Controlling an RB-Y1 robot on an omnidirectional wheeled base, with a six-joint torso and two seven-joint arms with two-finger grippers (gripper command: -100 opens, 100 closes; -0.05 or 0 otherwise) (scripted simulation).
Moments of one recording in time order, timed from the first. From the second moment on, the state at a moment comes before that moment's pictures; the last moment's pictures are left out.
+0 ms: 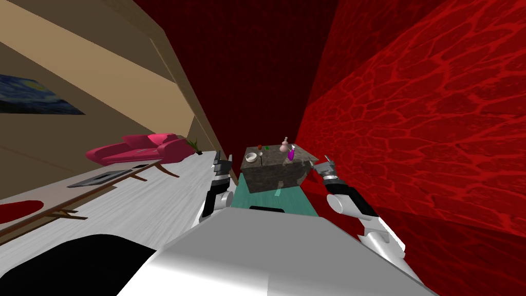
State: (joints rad) left arm 0.46 0.00 0.05 -2.21 0.12 -0.44 0.15; right arm 0.35 -0.40 -0.23 -2.02 -0.50 -0.05 -0.56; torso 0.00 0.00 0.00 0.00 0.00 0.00
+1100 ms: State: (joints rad) left arm 0.46 0.00 0.05 -2.21 0.12 -0.44 0.15; right arm 0.22 -0.49 -0.27 -1.84 -0.71 0.21 -0.74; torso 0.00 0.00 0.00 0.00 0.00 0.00
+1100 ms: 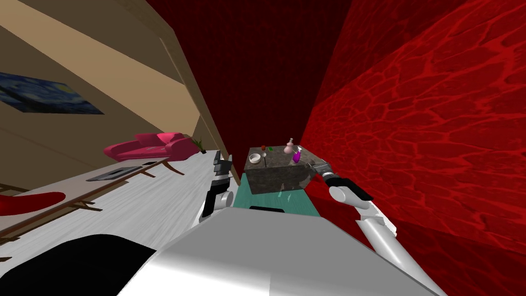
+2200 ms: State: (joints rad) left arm 0.46 0.00 0.05 -2.21 0.12 -0.44 0.15; right arm 0.04 -0.61 -0.27 -1.60 -0.98 0.49 -0.93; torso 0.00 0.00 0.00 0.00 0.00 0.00
